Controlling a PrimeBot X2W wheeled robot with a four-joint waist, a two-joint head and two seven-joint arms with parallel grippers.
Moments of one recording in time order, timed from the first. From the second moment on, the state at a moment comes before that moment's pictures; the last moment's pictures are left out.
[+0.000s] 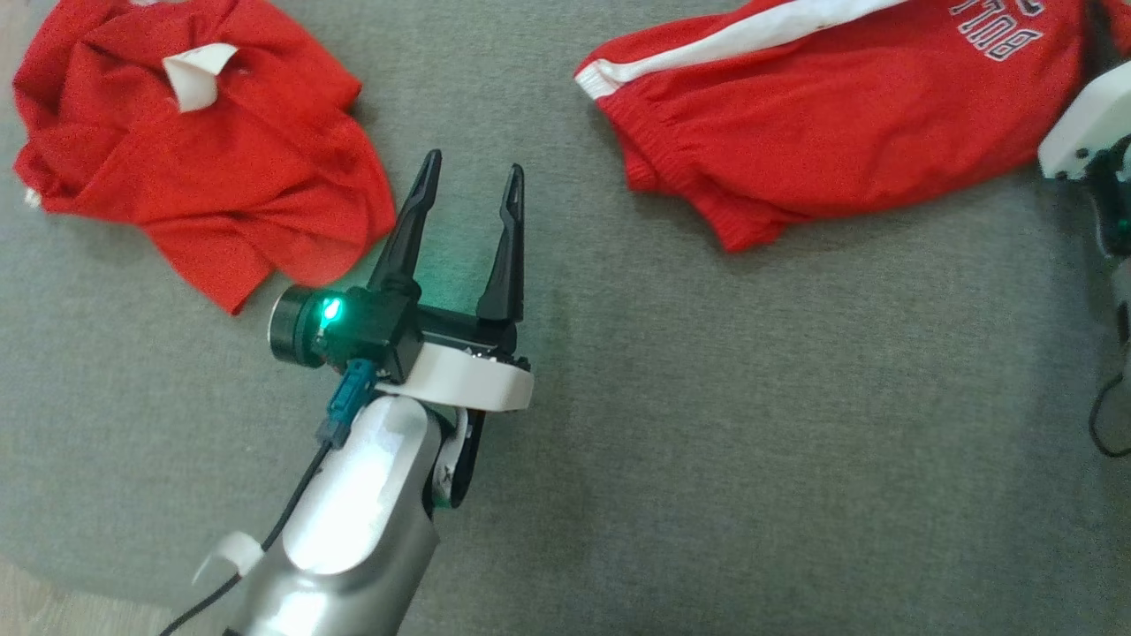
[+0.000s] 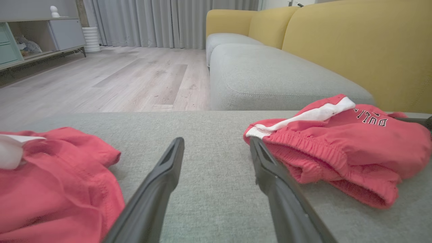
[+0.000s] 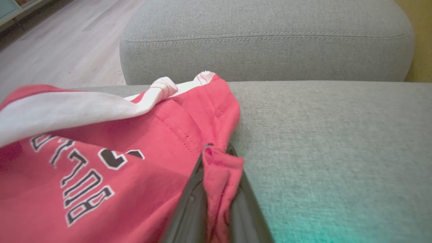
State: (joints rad) left arm -0.49 0.04 -0.50 0.31 -0.31 0.16 -0.26; right arm -0.96 -0.33 0.04 0.99 0.24 0.13 0.04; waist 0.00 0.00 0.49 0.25
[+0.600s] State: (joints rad) left arm -0.48 0.04 -0.47 0.34 -0.30 0.14 -0.26; right arm -0.70 -0.44 0.00 0.94 0.54 0.13 -0.12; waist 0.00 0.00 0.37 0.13
